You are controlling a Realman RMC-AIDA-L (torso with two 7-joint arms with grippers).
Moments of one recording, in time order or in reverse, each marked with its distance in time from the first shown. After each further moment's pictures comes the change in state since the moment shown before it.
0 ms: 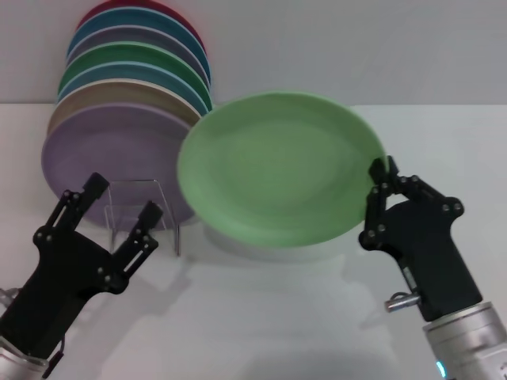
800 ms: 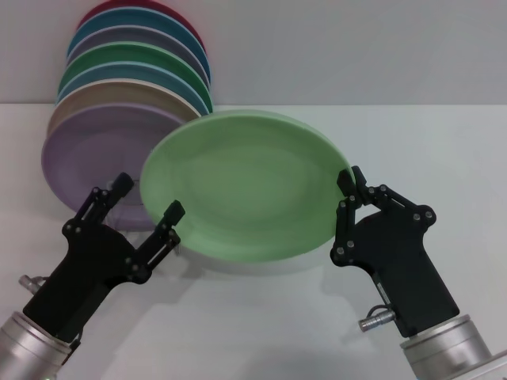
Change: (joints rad) left arm -0.033 0.001 0.017 -0.037 -0.011 -0.142 0.036; right arm 0.007 -0.002 -0.085 0.065 0.023 0.000 -0.150
